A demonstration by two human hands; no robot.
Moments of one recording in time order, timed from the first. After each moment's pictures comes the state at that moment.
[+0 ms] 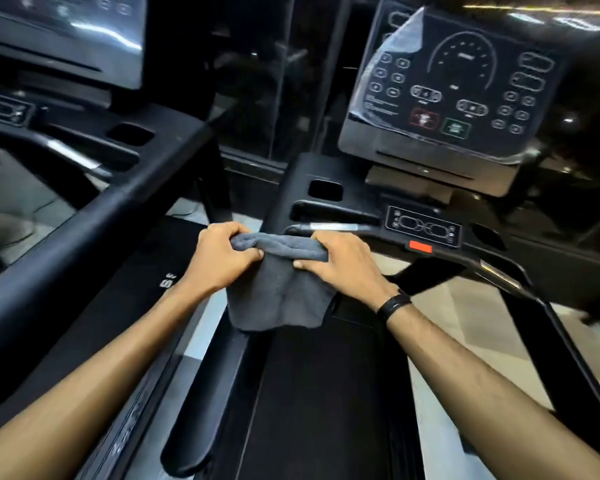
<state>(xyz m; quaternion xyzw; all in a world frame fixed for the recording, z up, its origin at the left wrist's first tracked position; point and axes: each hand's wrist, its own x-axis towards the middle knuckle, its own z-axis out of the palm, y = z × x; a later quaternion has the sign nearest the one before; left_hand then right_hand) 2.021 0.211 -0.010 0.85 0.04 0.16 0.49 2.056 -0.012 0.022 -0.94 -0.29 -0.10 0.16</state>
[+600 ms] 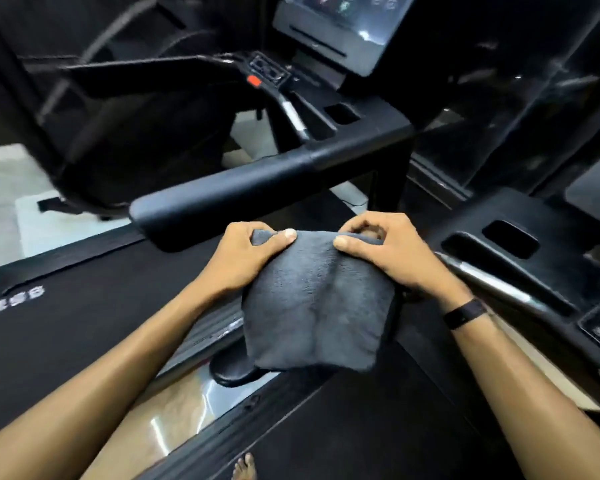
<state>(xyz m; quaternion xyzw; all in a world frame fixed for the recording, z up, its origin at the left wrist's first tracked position) 1.901 0.218 -0.024 0.74 0.32 0.24 0.54 2.094 0.072 0.019 -0.72 -0.53 0.20 0.39</state>
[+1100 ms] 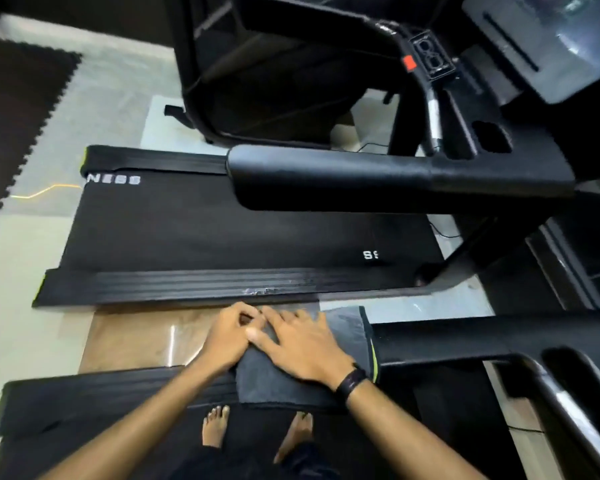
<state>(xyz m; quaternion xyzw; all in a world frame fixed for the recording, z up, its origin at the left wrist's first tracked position) 1.846 0.175 -0.191 0.50 0.62 0.22 0.57 1.990 0.149 -0.136 -0.61 -0.71 0.33 -0.13</state>
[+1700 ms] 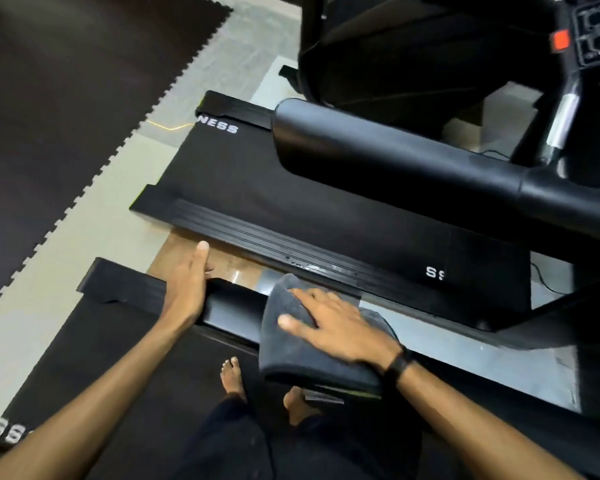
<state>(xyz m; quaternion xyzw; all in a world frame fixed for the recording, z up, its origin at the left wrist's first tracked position) 1.866 0.142 -0.191 0.24 0.77 0.42 0.42 2.121 0.180 -0.162 -0.43 -0.82 0.36 -0.14</state>
